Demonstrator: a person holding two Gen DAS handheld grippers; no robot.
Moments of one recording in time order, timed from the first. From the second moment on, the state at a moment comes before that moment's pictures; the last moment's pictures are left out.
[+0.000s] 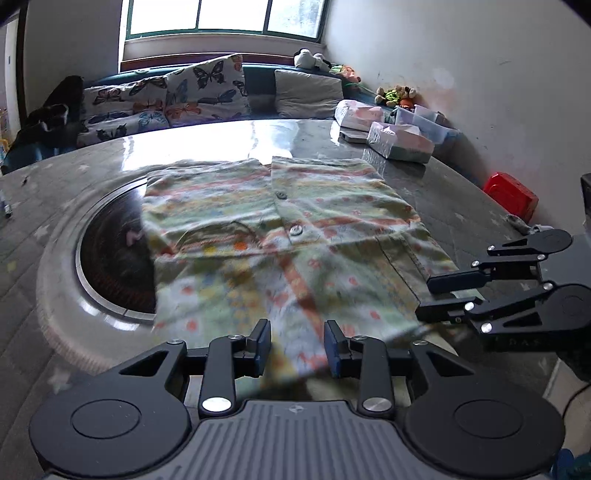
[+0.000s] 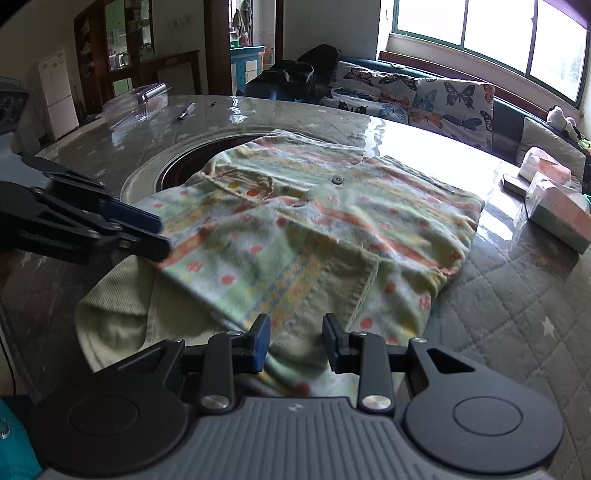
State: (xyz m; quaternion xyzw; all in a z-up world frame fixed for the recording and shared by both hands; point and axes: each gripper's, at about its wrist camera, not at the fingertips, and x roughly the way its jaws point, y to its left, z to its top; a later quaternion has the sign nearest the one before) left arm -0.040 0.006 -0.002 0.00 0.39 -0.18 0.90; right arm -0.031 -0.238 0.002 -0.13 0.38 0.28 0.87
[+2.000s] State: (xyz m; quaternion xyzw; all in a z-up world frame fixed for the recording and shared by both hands) left arm -0.054 0.014 -0.007 0.20 0.25 -0.19 0.93; right arm 0.008 -0.224 0.045 -0.04 0.33 0.31 0.89
